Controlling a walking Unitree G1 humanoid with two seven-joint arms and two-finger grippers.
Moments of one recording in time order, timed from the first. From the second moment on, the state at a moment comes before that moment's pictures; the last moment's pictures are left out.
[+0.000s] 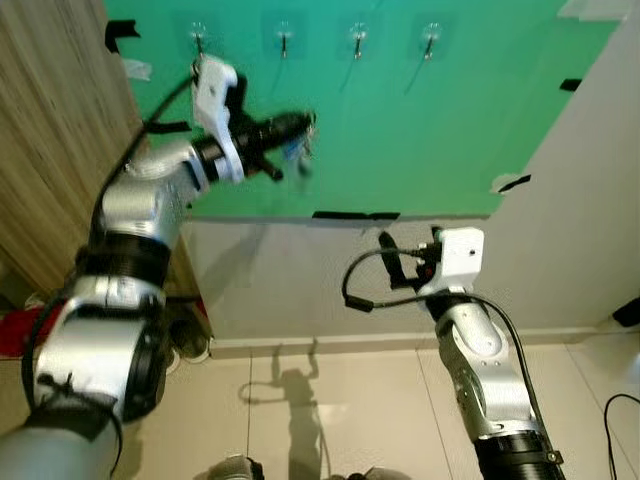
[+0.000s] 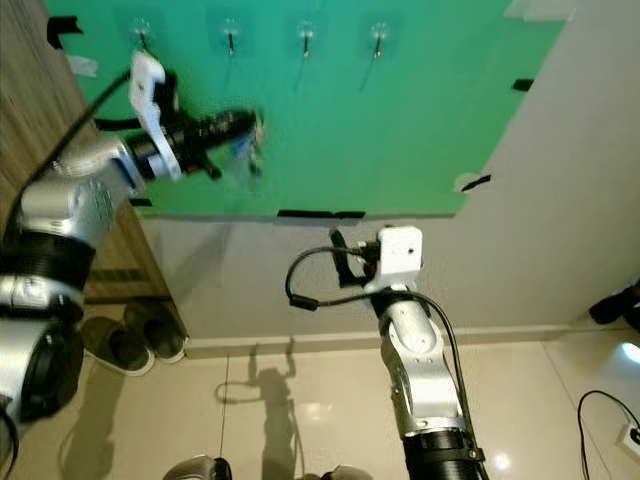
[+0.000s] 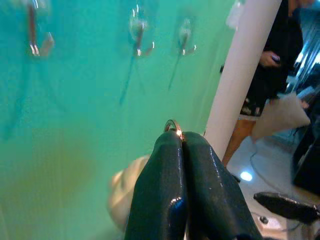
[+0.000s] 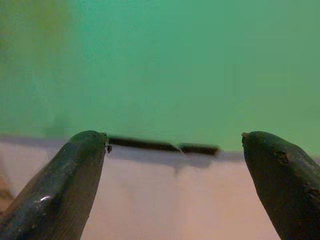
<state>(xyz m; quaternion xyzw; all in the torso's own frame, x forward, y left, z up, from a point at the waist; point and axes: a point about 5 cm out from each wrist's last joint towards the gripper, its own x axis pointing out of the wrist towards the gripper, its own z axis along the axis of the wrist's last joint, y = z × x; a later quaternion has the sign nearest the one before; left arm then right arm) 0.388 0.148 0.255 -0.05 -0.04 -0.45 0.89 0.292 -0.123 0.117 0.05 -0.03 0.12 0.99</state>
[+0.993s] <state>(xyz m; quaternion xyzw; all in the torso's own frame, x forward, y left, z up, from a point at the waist) 0.409 0.172 0.281 -0.21 -0.08 -0.38 0.90 0.285 -0.089 0.144 0.07 -0.08 0.23 0.97</state>
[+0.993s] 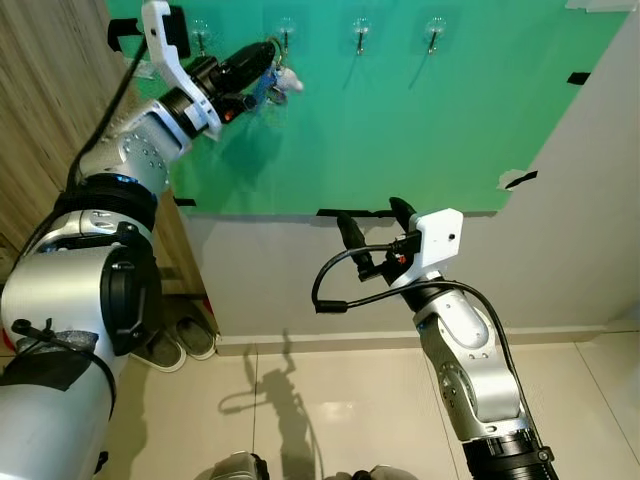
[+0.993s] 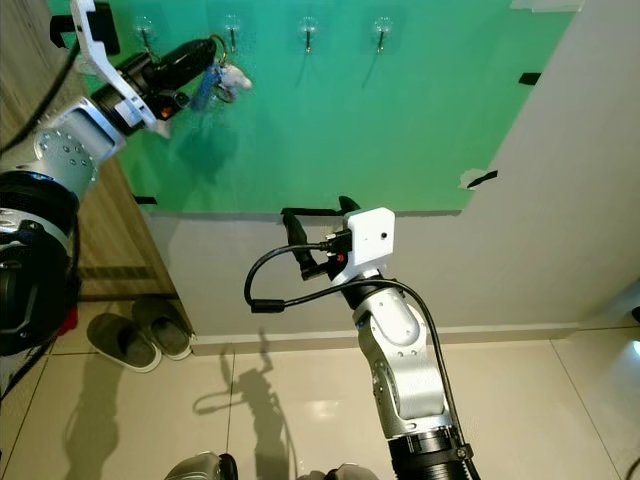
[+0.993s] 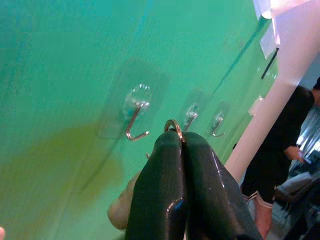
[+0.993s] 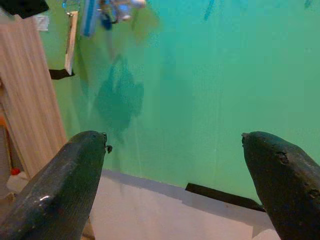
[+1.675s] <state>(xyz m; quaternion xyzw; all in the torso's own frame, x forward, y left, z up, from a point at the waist) 0.413 0.155 0.280 -0.22 -0.07 -0.37 0.90 0.282 -0.083 0.143 0.06 -0.08 0.24 0.96</state>
